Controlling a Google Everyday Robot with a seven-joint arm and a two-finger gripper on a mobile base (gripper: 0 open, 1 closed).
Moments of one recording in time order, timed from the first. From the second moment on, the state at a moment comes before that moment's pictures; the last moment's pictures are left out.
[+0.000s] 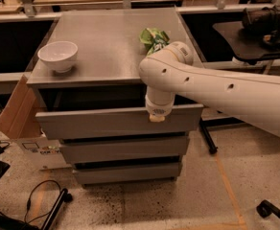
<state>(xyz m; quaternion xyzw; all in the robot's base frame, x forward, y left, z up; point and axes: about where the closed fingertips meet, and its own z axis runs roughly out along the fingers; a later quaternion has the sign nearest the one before) 0.608 -0.066 0.713 -0.66 0.74 -0.08 0.11</state>
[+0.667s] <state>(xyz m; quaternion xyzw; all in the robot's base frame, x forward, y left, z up) 0.608 -0.066 0.708 -0.66 0.74 -0.08 0.10</state>
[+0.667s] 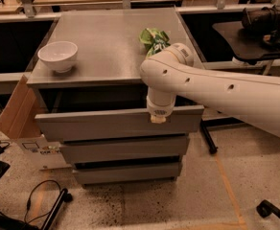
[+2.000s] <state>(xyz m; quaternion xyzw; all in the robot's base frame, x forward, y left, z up) 0.603 -0.065 0.749 -0.67 0.73 -0.09 0.09</state>
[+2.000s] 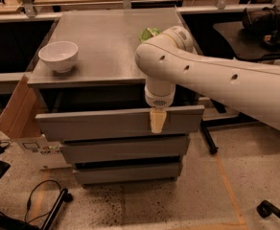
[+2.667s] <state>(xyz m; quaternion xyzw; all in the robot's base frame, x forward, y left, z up) 0.615 -0.056 0.711 -0.67 0.73 -0.08 0.12</state>
